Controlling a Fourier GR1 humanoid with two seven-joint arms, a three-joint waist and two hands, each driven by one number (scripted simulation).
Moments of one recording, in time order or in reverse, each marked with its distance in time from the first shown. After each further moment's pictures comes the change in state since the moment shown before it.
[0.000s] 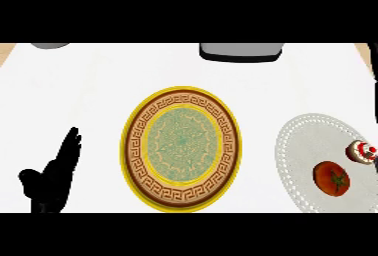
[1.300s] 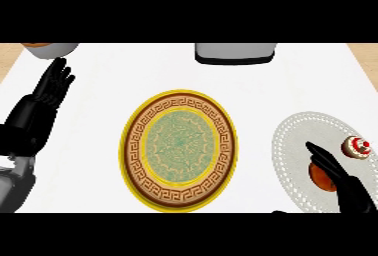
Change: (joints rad) left arm -0.333 0.105 0.118 -0.091 -0.036 -0.177 0.076; right arm 0.571 0.027 0.313 -0.211 0.377 -0.100 -0.538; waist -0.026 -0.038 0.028
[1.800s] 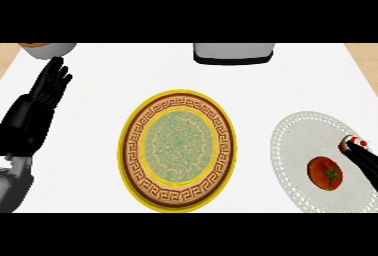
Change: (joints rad) left arm 0.004 0.000 0.015 -0.009 -0.011 -0.003 0.013; right arm 0.172 -0.336 -0.136 -0.211 0.235 0.064 0.490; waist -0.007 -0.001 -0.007
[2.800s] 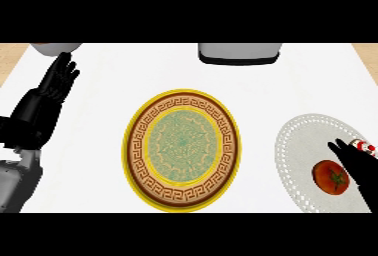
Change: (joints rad) left arm -0.040 -0.077 0.045 0.031 -0.066 -0.068 0.014; right arm -0.180 -0.023 0.113 -0.028 0.267 0.415 0.658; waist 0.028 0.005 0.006
